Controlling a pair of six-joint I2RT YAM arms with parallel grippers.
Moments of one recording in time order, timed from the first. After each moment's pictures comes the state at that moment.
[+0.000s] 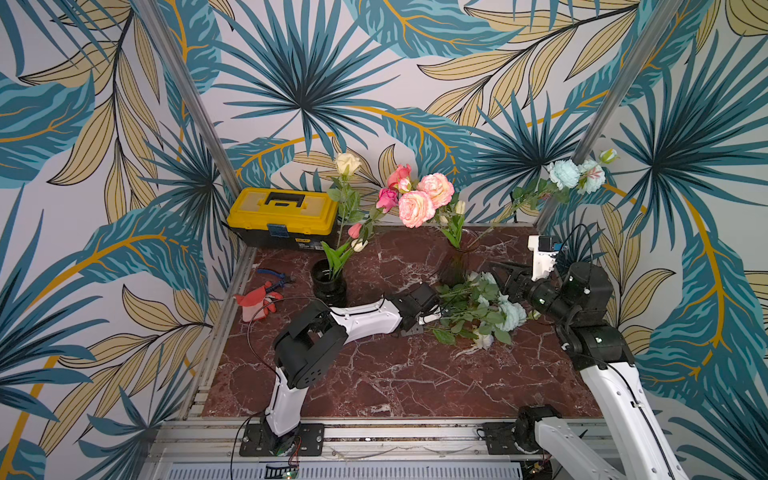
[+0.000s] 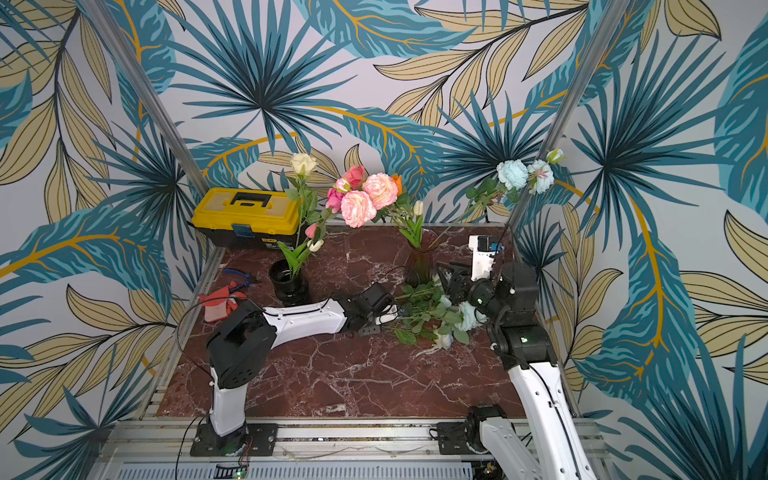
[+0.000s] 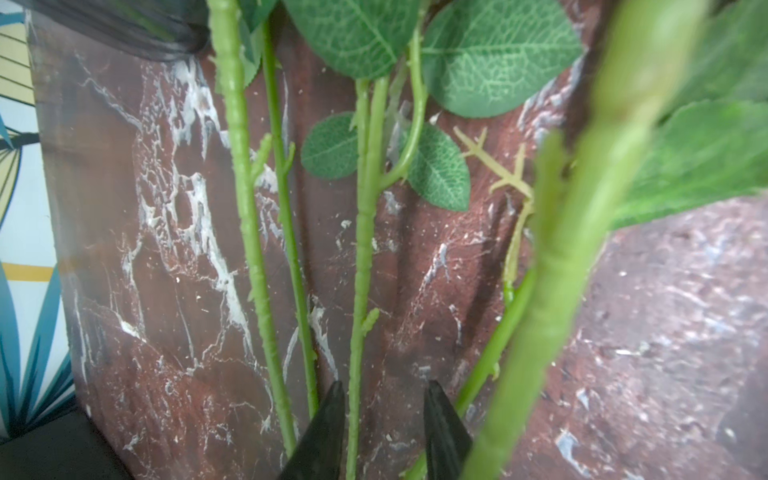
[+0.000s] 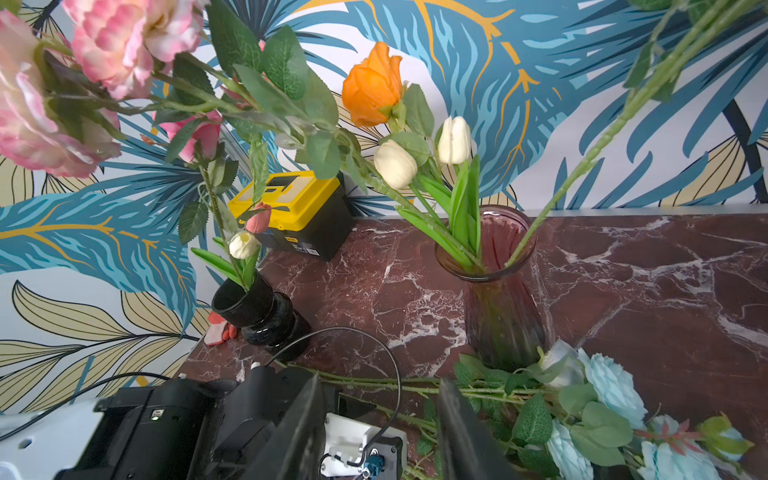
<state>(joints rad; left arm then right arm) -0.89 1.98 1.35 -0.44 -0.27 0.56 0.02 0.84 0.95 -0.33 -0.46 0.31</state>
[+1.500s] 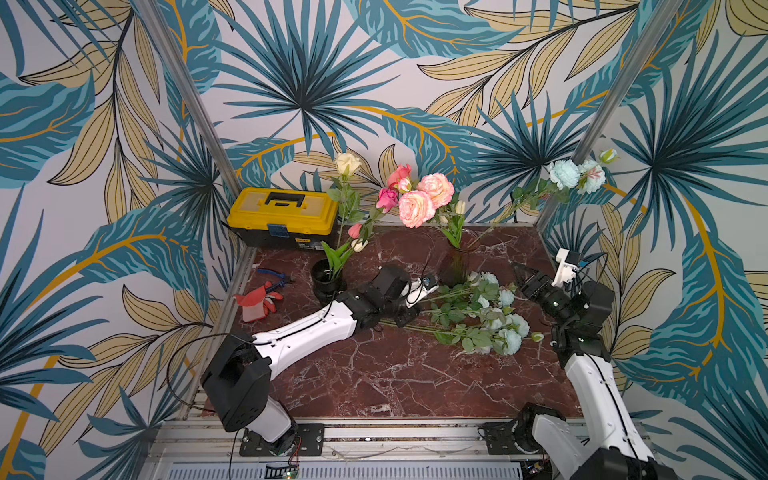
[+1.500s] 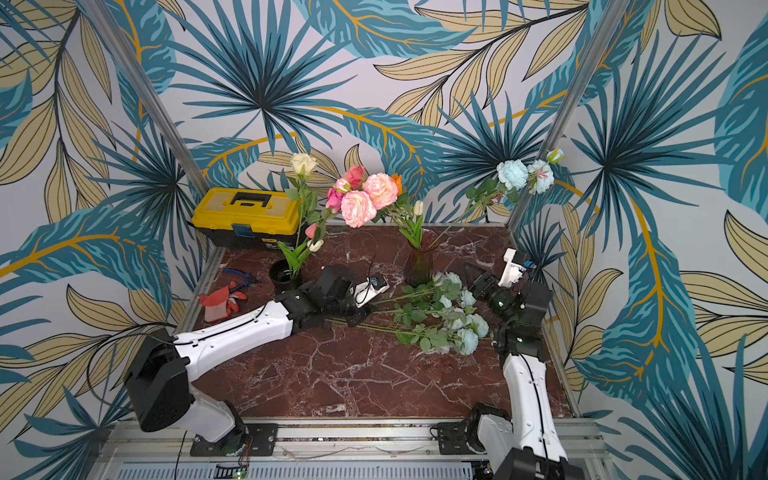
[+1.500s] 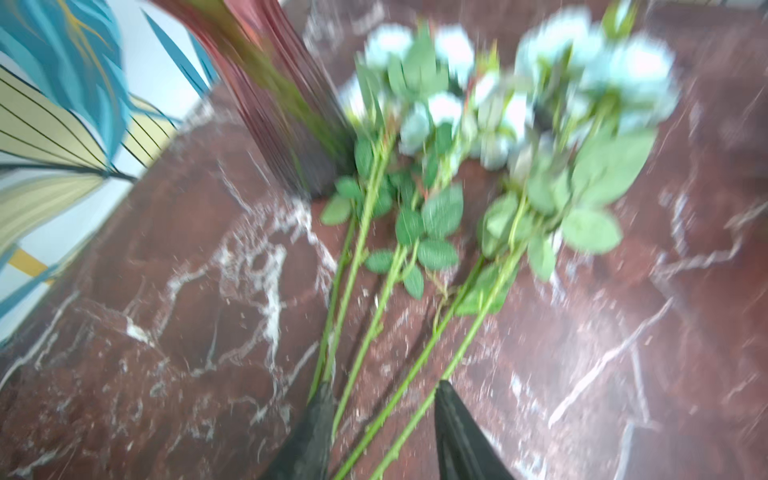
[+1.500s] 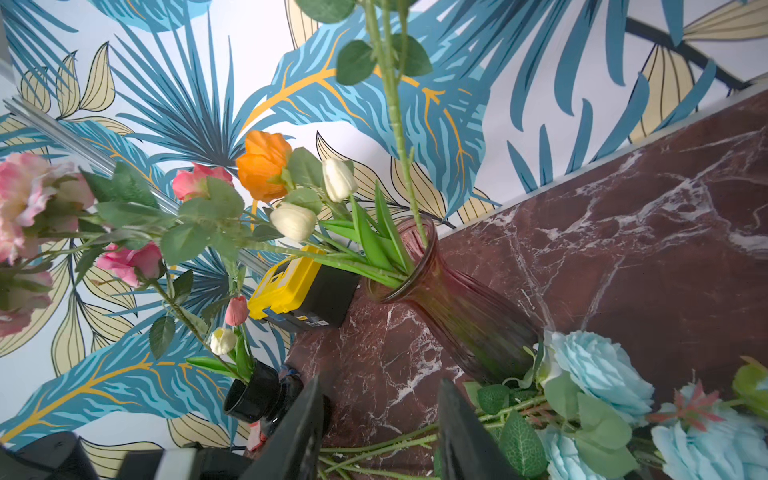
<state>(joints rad) -0.80 1.53 1.16 -0.26 0.15 0.25 -0.31 0.99 0.61 0.31 -0.72 0.74</state>
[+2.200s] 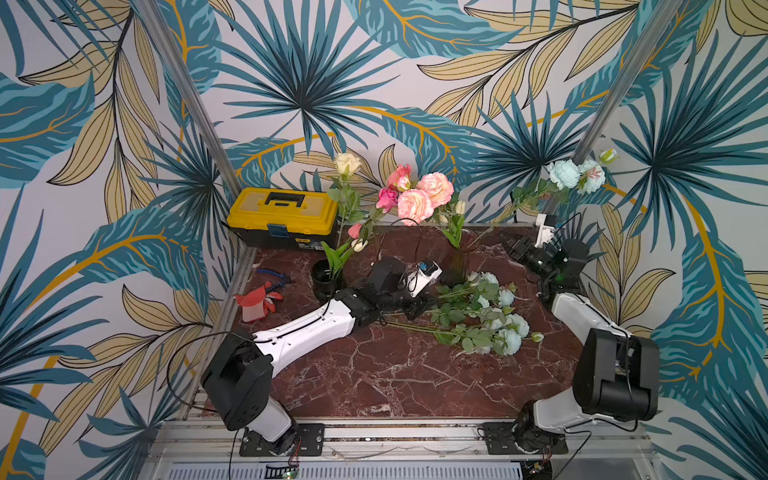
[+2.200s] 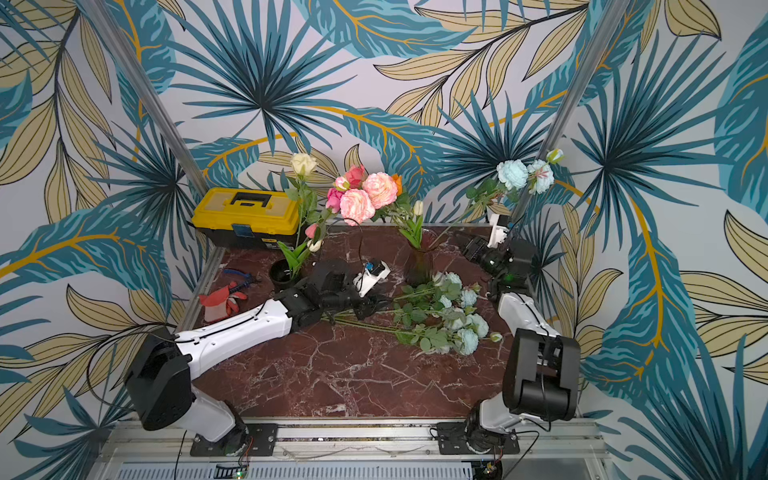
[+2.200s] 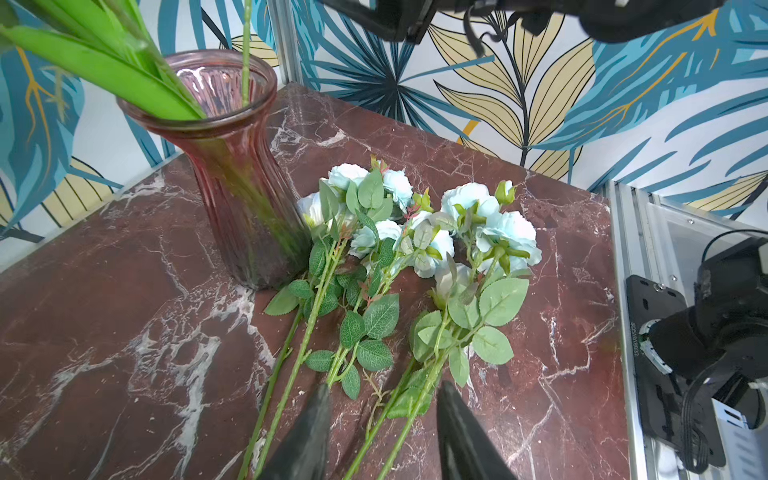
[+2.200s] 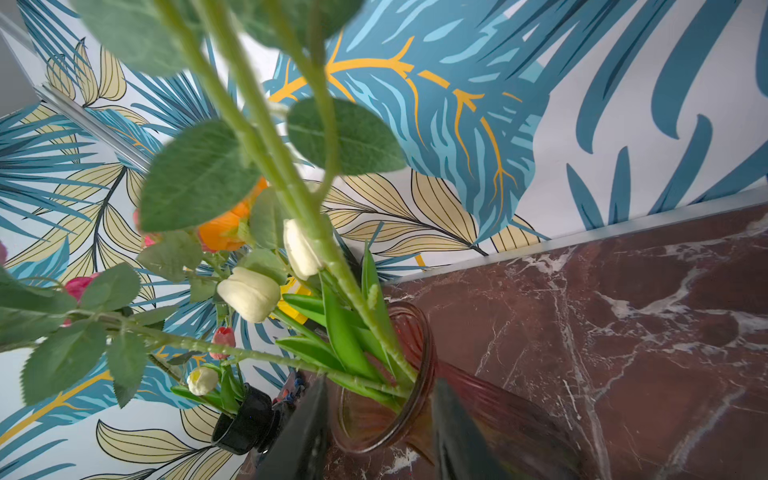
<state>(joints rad) -0.77 1.55 1.14 -0.06 0.35 0.05 -0.24 1.56 0.94 0.60 -0.81 0.74</state>
